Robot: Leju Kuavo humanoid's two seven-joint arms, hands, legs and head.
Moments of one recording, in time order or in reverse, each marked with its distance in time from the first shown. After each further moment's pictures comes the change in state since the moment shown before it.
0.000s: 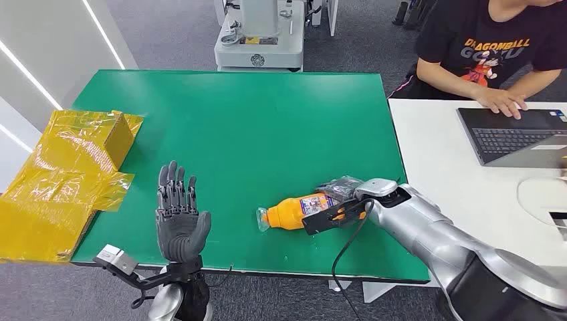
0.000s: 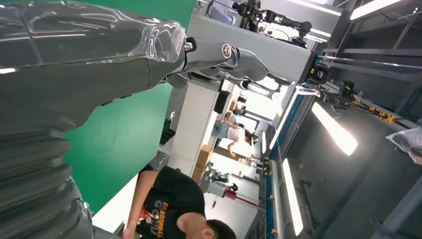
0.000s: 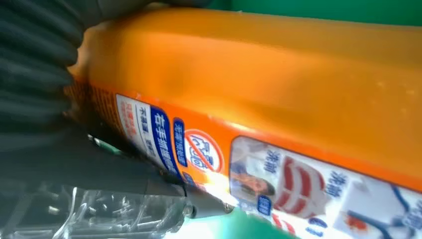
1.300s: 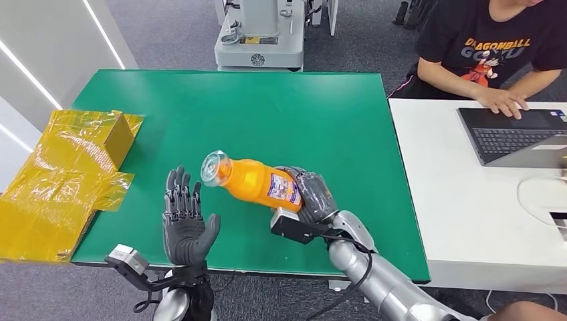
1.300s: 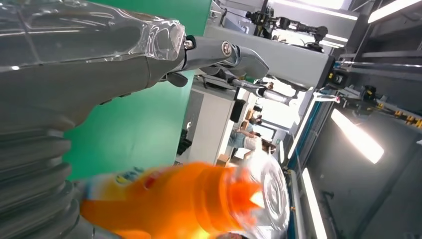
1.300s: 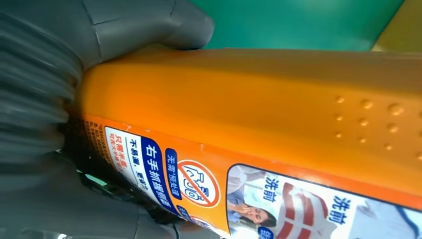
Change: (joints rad) left arm 0.016 0.008 -0.056 -0.002 -0.031 0.099 0.035; right arm 0.395 0.139 -0.467 -0.321 -0.160 -0.684 -0.224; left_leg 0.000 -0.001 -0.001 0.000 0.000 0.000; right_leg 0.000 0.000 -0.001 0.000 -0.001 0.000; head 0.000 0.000
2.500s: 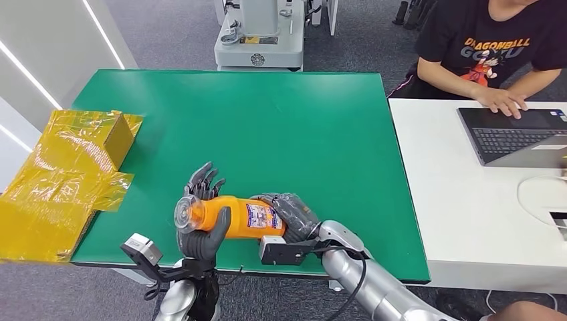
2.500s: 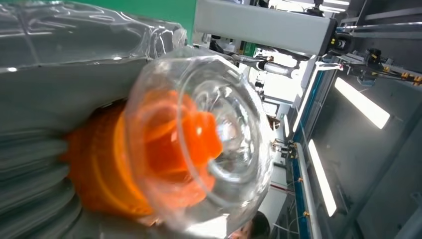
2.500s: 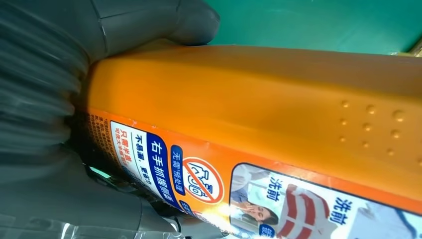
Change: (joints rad) left arm -0.062 0.010 -0.027 0.062 -0.048 -0.048 0.037; right arm 0.017 0.036 0.016 0.014 0.083 0.248 -0.117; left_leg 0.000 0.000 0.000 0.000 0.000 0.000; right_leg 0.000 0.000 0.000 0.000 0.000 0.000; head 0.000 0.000
